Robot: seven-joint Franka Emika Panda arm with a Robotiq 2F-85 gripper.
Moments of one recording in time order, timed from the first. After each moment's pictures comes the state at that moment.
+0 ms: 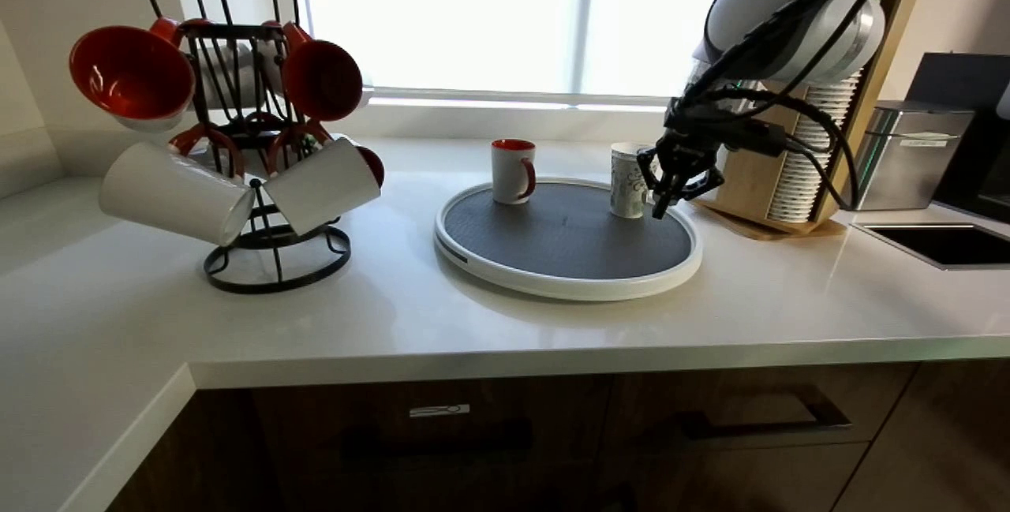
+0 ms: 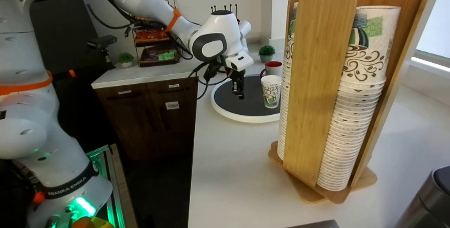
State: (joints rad) arm -0.01 0.20 -0.08 -2.15 0.11 2.57 0.67
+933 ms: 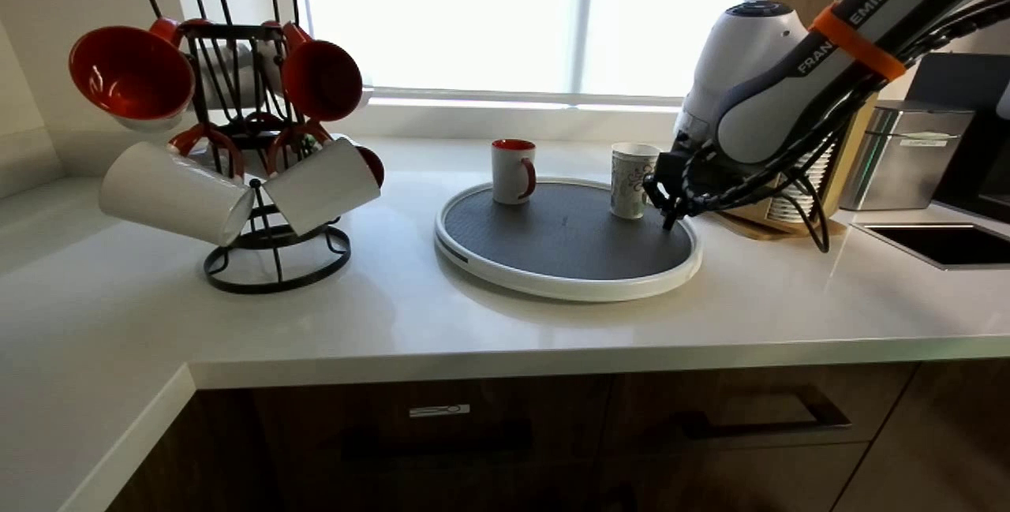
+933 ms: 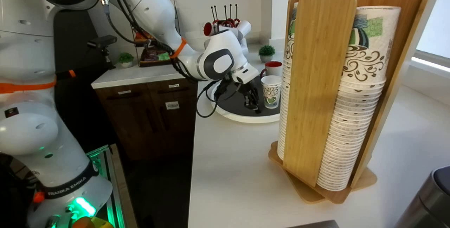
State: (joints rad) arm 0.17 0.36 -0.34 -2.14 -0.25 2.82 1.02
